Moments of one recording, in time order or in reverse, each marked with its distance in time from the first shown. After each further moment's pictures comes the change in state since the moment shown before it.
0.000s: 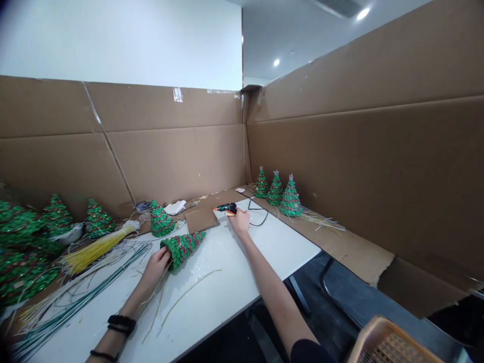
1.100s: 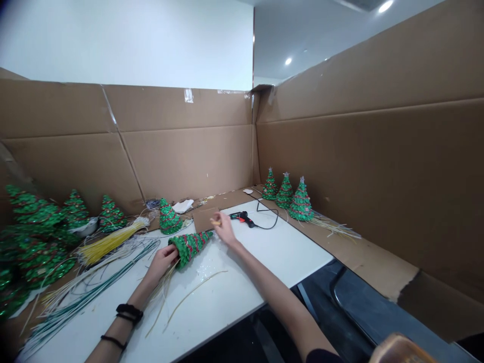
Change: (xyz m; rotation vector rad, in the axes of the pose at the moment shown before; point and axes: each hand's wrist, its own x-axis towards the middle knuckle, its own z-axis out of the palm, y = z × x) left_hand 0.003 -0.001 -0.006 -0.150 -0.059 -0.025; right_hand -0.045 -0.058 0.013 0.278 -0.114 -0.354
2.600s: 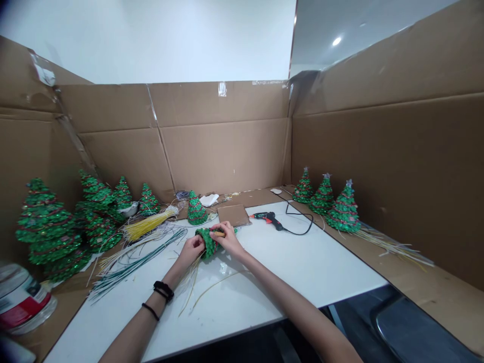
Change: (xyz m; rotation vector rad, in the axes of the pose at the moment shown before) left_hand 0.000 -0.013 0.002 -0.043 0.053 0.079; right_hand -0.037 -0.064 0.029 0.603 -0.305 -0.027
